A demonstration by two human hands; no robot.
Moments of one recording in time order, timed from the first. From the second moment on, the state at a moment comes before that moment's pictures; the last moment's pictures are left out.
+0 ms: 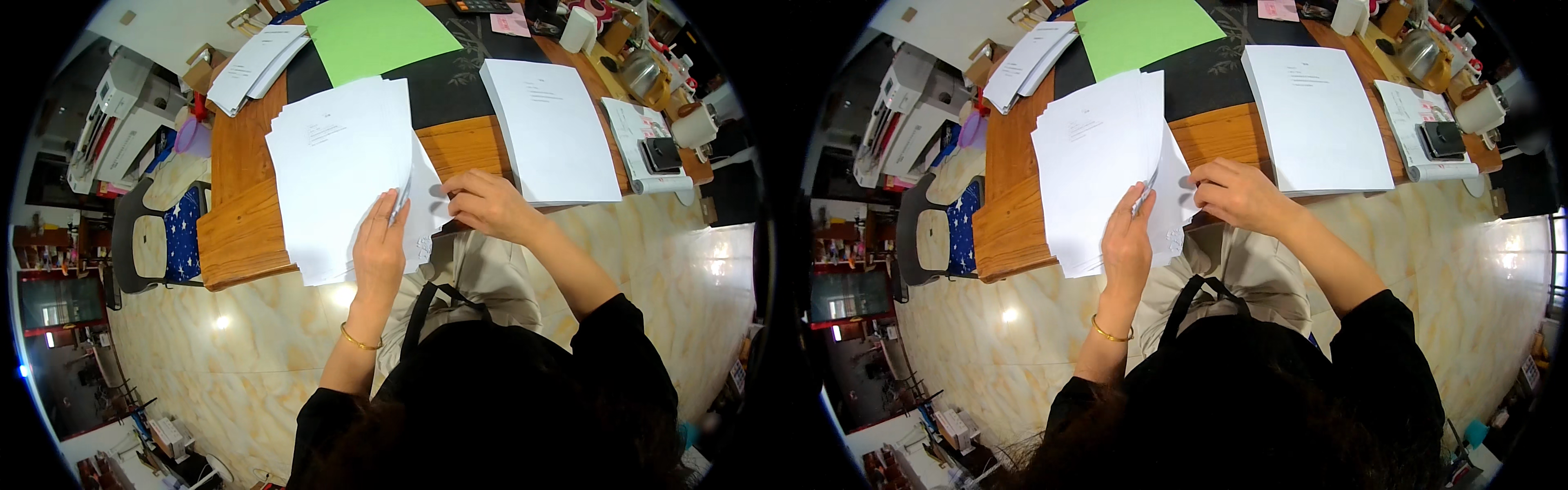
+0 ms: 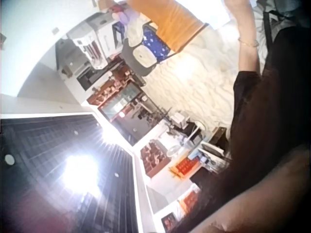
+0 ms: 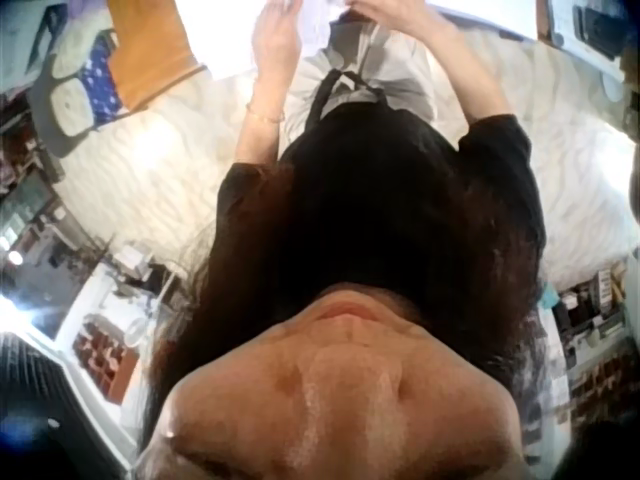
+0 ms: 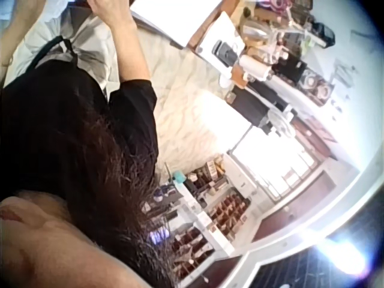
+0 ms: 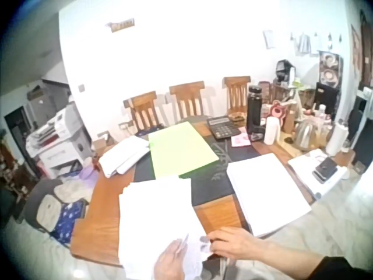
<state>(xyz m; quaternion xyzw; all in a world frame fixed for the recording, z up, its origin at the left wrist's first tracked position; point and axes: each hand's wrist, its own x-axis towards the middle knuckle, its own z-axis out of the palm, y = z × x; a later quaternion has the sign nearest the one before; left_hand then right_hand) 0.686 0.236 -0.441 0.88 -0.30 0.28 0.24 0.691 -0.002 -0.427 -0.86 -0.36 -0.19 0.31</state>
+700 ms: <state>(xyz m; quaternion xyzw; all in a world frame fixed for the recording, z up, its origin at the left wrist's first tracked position) 0.690 0.307 -0.430 0.90 -0.19 0.25 0.30 0.702 0.034 -0.417 -0.53 0.18 0.14 0.82</state>
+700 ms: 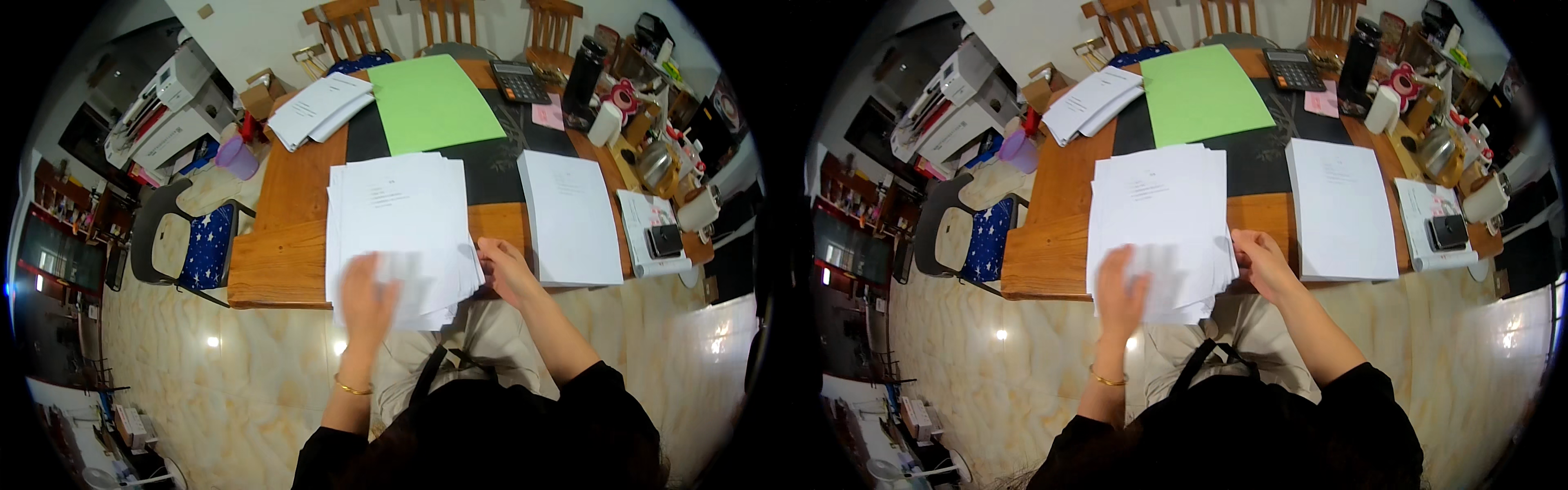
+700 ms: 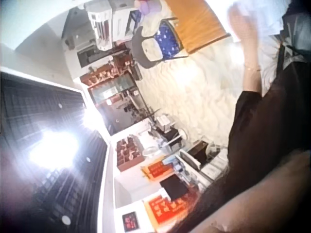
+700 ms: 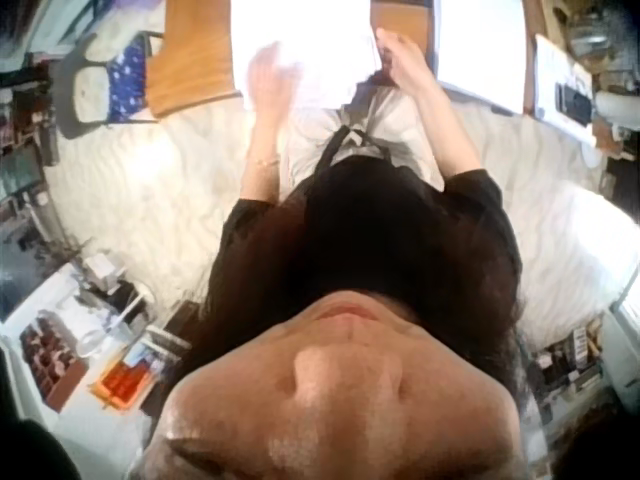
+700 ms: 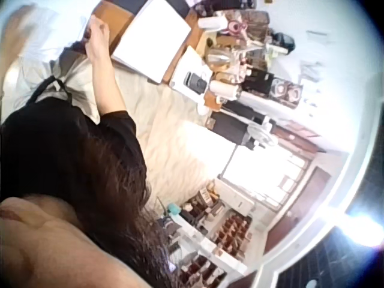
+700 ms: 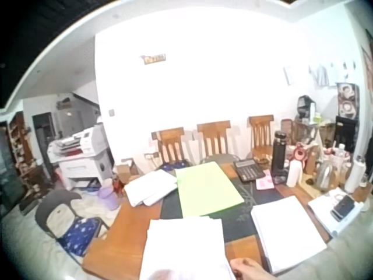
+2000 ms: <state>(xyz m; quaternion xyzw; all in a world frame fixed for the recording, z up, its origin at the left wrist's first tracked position) 0.810 0.332 -0.367 0.80 -0.10 0.34 0.48 0.834 0.042 -0.352 -0.75 -0.03 -0.10 0.65</state>
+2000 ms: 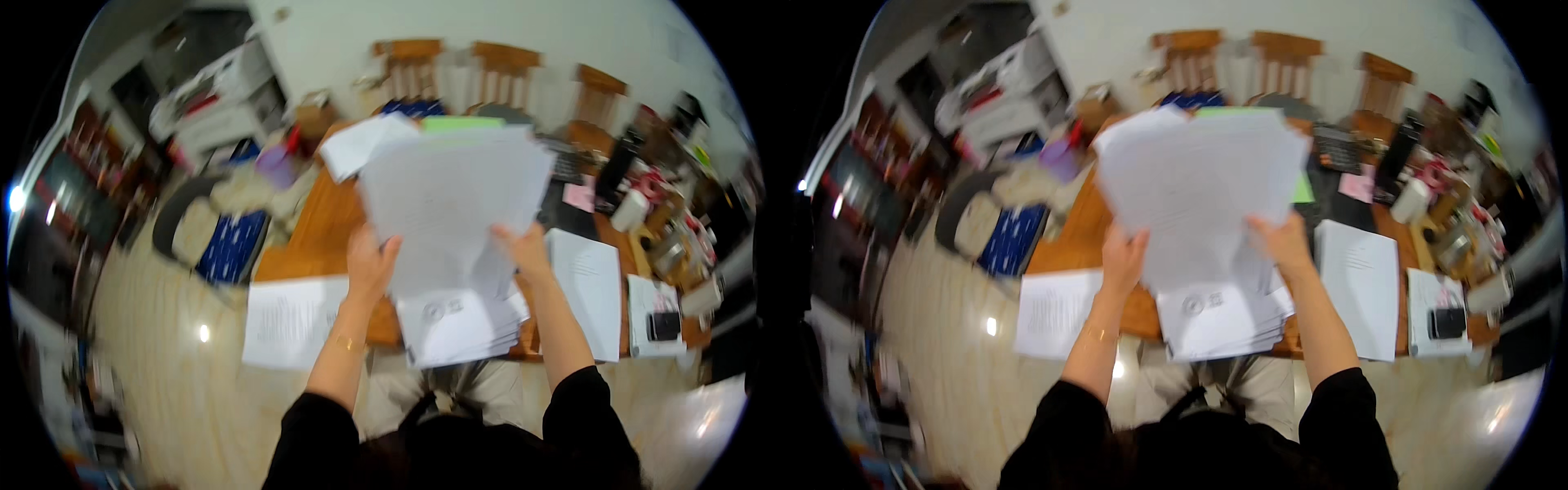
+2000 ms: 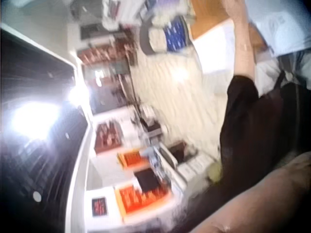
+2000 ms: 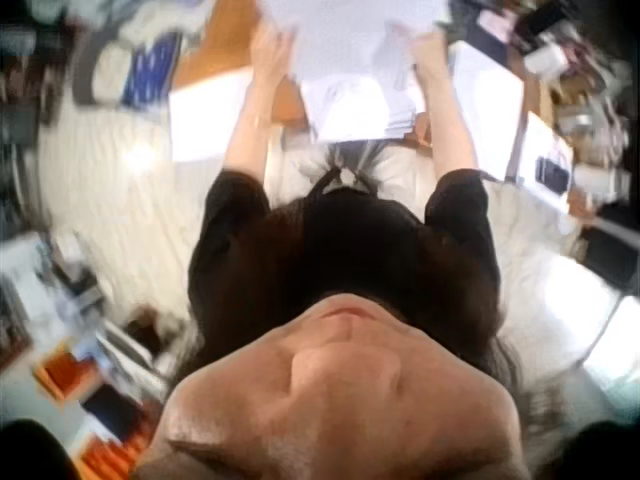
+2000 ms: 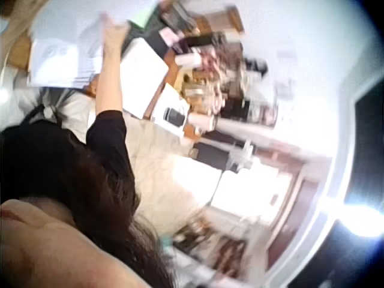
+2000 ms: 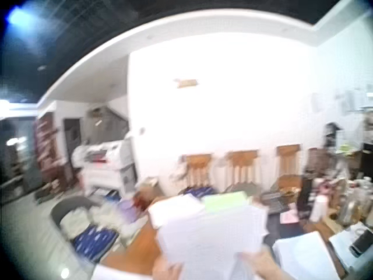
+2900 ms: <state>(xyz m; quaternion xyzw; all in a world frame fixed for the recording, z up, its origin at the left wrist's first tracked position) 0.700 0.466 -0.493 0.98 0.10 0.18 0.07 0.778 -0.071 -0.357 -0.45 0.17 -0.28 0.83</state>
